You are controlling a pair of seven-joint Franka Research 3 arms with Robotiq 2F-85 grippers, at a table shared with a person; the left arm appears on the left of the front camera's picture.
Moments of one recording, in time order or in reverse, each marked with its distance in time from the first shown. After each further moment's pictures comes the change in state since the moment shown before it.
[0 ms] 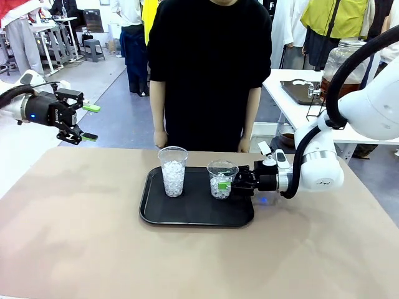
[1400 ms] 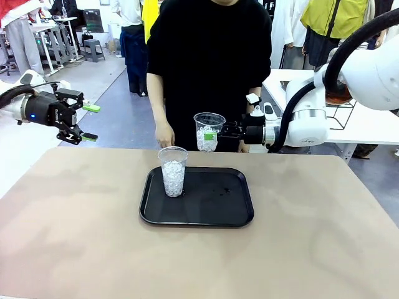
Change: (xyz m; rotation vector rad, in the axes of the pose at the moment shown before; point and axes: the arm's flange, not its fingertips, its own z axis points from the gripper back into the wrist) left arm 0.000 0.000 0.000 0.000 0.000 0.000; right arm 0.134 -0.044 -0.035 0.022 -0.057 0.019
